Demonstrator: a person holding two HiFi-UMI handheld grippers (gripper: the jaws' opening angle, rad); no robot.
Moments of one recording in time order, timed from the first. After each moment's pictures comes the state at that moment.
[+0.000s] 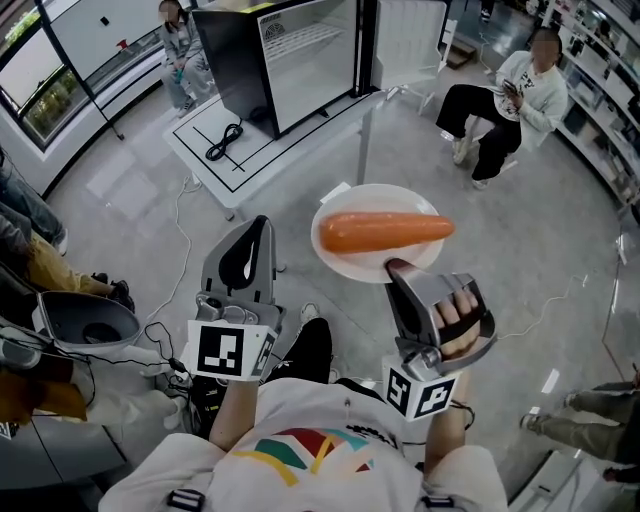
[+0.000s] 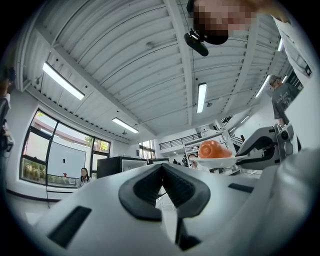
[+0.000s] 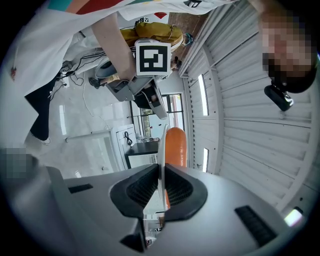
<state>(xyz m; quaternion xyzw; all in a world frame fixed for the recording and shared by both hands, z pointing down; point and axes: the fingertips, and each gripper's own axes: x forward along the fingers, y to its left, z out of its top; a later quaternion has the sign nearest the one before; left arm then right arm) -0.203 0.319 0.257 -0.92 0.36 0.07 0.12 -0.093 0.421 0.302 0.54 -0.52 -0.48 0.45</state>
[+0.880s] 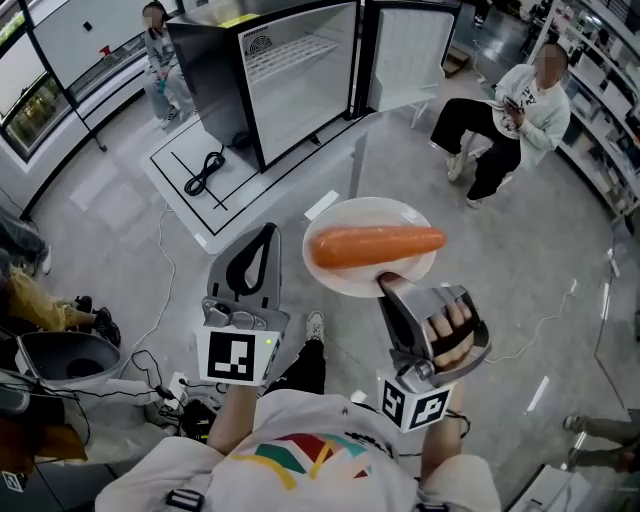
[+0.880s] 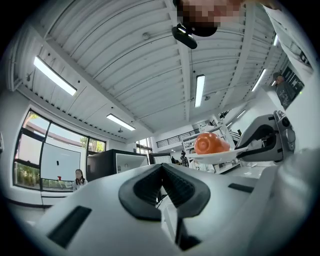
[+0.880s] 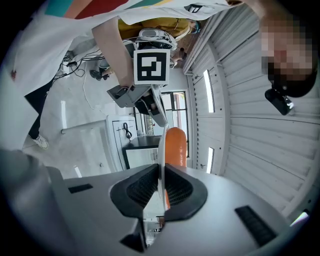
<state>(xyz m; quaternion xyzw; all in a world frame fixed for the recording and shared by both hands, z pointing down) -0.136 0.183 0.280 -0.93 0.35 0.05 0.14 -0.049 0.290 0.319 0.53 -0.52 -0.48 0.47</state>
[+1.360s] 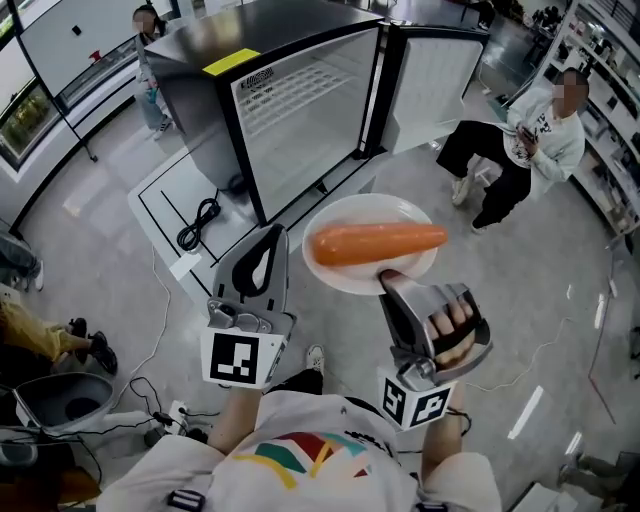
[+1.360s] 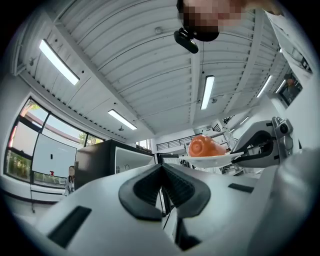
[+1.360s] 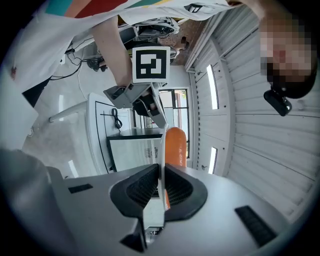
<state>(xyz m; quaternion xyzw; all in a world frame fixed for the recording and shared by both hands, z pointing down) -0.079 0.009 0.263 -0.93 0.34 0.08 0.12 0.002 0.107 0.297 0.52 -0.51 -0.49 0.47</state>
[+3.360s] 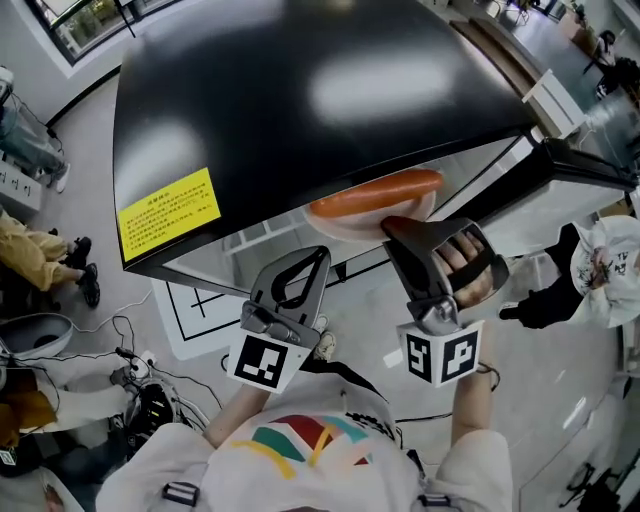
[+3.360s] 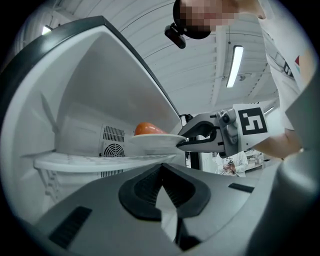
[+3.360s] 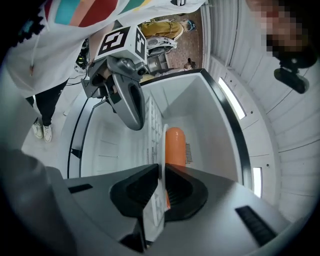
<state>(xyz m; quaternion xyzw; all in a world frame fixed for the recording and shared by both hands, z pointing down) 0.055 -0.248 0.340 -0.90 0.43 0.02 0.03 0.113 -0.264 0.315 0.30 -0.68 -0.54 0.40</state>
